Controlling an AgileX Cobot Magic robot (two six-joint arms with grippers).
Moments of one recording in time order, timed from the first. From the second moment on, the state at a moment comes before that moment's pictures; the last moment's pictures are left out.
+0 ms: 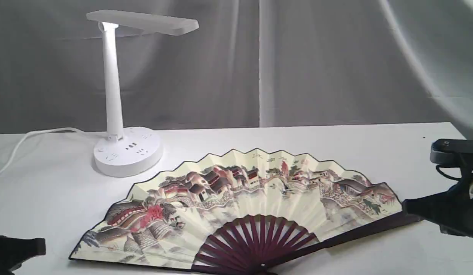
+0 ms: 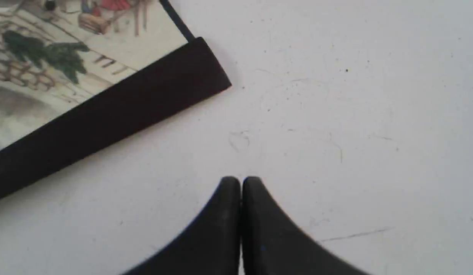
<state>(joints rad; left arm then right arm) 0.03 1.54 -0.53 -0.13 0.03 -0.09 -0.02 1.76 -0.88 -0.30 0.31 0.38</state>
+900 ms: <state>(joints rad) 0.03 0.75 -0.30 -0.07 0.16 -0.09 -0.02 0.83 -0.27 -0.30 0.03 0.38</state>
